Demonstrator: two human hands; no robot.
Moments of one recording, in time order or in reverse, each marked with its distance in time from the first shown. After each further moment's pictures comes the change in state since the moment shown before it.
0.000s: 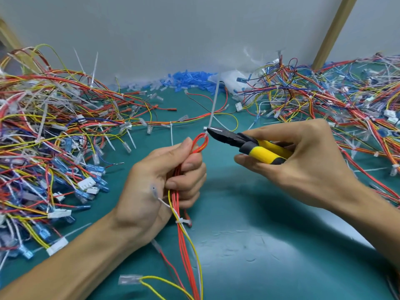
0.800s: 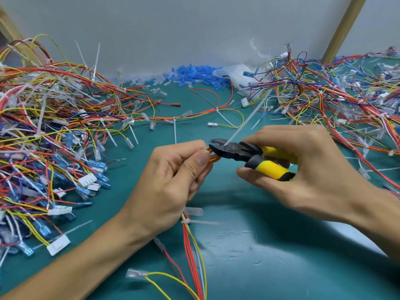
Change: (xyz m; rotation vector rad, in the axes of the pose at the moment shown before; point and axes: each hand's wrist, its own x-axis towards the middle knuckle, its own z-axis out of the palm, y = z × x) left_hand 0.001 -0.008 -0.002 0.600 0.092 0.308; right_hand -0.001 -0.007 0.002 -0.072 -0.190 -0.130
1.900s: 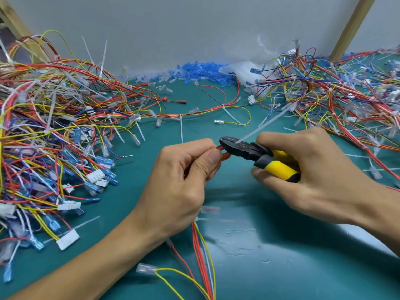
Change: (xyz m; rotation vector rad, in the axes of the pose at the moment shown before) left_hand -0.001 -0.002 0.003 0.243 0.082 0.086; right_hand -0.002 0.002 0.006 -0.025 -0.070 0.012
